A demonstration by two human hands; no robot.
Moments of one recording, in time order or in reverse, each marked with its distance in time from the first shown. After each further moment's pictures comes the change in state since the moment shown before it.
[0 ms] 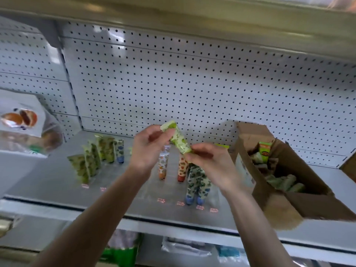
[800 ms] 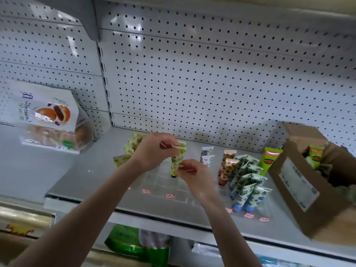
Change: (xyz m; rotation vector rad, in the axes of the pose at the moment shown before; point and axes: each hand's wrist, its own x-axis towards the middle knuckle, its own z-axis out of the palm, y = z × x) left_hand 0.050 -0.024 -0.130 0.677 -0.301 0.098; right_hand 0.036 0.051 0.167 -0.003 -0.011 0.122
